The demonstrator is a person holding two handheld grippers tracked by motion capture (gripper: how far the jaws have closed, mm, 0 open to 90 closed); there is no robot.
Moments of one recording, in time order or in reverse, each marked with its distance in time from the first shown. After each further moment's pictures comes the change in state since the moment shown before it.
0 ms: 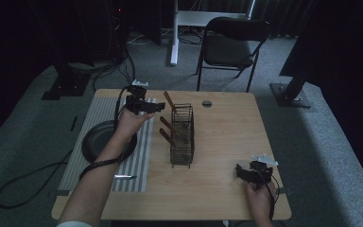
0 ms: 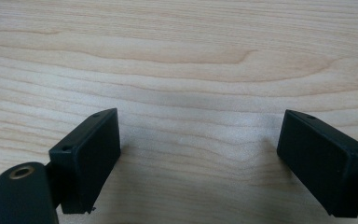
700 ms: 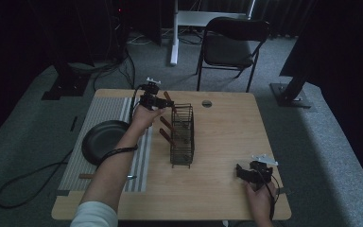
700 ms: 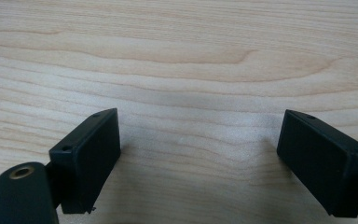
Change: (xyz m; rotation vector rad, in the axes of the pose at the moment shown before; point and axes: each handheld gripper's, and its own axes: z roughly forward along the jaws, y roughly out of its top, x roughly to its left) left arm 0.006 0.011 0.067 0.085 -0.074 -0.088; right arm 0.000 0.000 0.000 0.000 0.000 0.000
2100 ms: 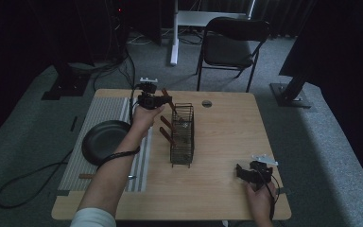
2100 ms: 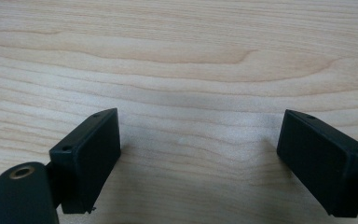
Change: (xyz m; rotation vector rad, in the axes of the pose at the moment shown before) left arm -0.014 -0.004 -0.030 -0.133 -0.104 0.017; right arm 0.000 0.000 0.000 0.000 0.000 0.000
